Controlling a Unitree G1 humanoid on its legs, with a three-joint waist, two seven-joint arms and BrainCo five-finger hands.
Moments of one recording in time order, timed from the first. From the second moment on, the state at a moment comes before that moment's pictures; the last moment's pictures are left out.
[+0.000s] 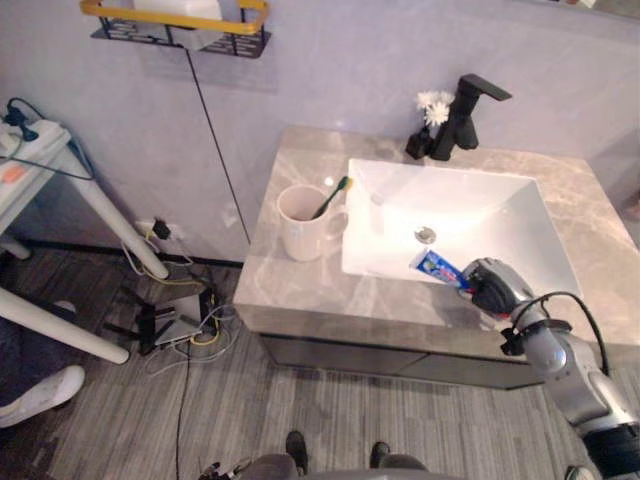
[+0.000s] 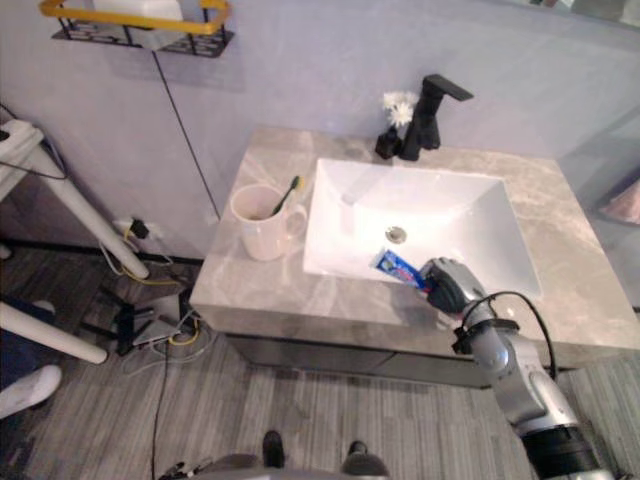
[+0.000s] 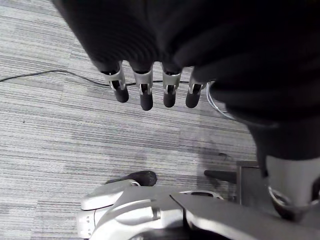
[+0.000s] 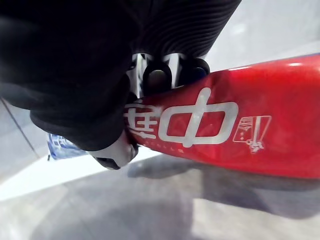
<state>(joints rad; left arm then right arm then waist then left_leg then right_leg) 0.25 0.17 0.02 1.02 -0.03 -0.08 0.05 0.00 -0.65 0.05 -0.02 -0.46 -0.13 -0.01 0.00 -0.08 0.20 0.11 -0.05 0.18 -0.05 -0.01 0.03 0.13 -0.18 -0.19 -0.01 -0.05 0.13</state>
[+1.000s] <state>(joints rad) 0.27 0.17 0.54 -0.08 -0.16 -0.23 0.27 -0.03 -0.48 0.01 -0.31 -0.39 -0.28 -0.16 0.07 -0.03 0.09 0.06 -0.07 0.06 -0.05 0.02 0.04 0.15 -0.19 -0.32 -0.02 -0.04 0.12</state>
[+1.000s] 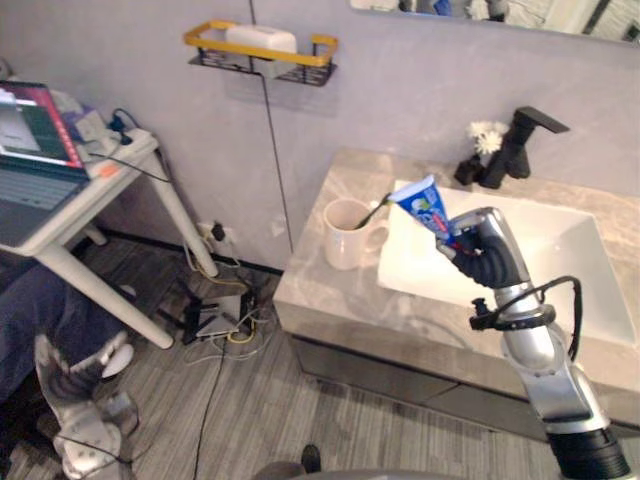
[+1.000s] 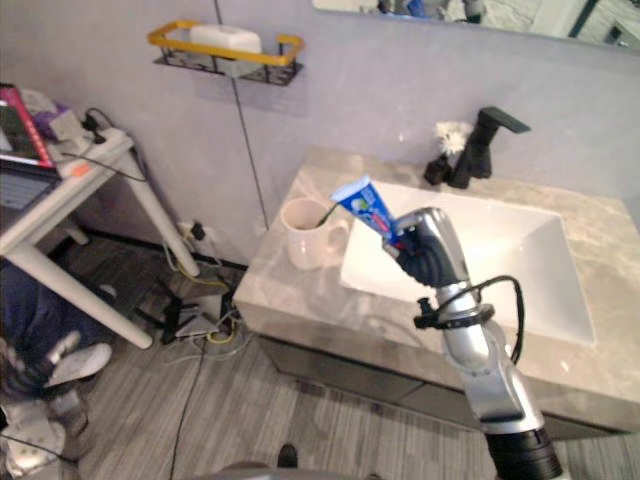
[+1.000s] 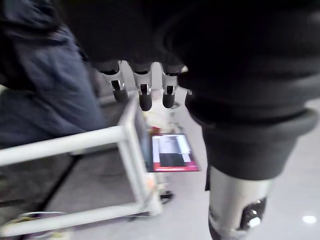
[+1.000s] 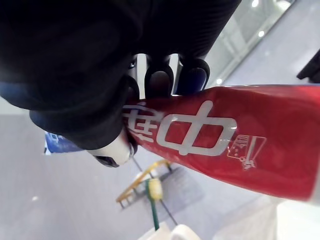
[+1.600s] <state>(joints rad) 0.10 0.16 -0.20 -0.44 -0.48 -0.30 0.08 -0.12 -0.44 0.19 -0.31 -0.36 -0.26 -0.15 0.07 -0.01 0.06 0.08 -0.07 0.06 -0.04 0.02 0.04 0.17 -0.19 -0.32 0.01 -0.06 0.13</state>
